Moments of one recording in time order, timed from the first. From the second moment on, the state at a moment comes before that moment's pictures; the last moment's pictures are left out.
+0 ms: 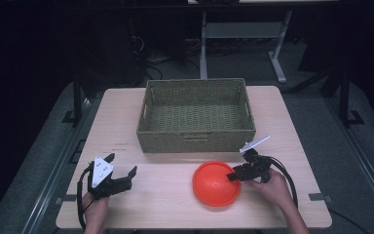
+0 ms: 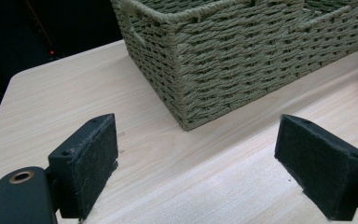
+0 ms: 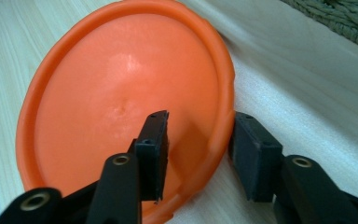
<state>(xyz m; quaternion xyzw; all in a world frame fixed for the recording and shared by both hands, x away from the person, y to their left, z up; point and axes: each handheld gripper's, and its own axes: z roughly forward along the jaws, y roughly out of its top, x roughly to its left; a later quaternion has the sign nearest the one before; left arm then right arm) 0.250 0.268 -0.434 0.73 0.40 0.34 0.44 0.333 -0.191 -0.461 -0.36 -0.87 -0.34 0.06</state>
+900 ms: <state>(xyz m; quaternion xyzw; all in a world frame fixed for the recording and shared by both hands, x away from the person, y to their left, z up) 0.249 0.271 -0.433 0.73 0.40 0.34 0.44 0.310 -0.194 -0.415 -0.36 -0.84 -0.39 0.04</state>
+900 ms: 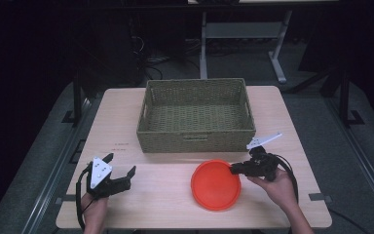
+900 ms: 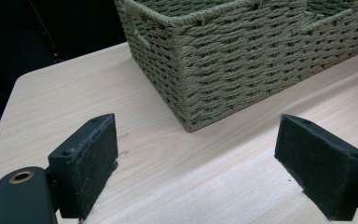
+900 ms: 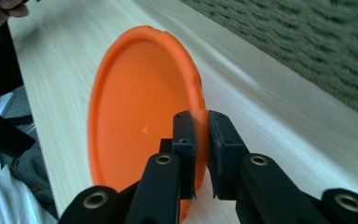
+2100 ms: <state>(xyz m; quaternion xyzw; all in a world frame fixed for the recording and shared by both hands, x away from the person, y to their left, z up) 0.247 0.273 -0.432 0.72 0.40 0.35 0.44 0.308 -0.192 -0.330 -0.33 -0.86 -0.38 -0.02</state>
